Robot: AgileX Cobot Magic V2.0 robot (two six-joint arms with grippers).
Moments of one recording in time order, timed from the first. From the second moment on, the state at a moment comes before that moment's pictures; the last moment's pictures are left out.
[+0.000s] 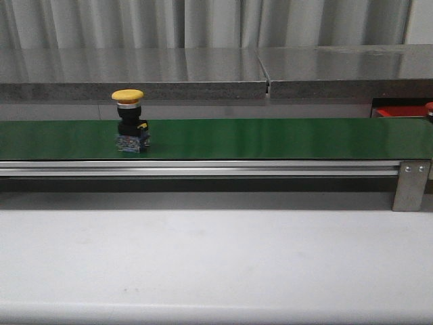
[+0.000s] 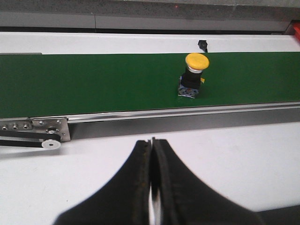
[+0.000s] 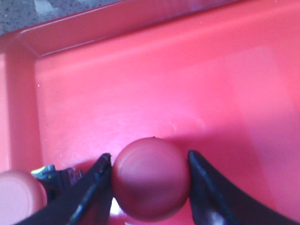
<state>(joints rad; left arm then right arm) -0.17 0.51 -0.64 -0.20 0.70 0.00 -0.41 2.18 -1.78 0.33 0.52 -0.21</state>
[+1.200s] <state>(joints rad) -0.17 0.51 -0.64 -0.20 0.70 0.00 -0.40 1.92 -1.57 0.35 0.50 -0.22</state>
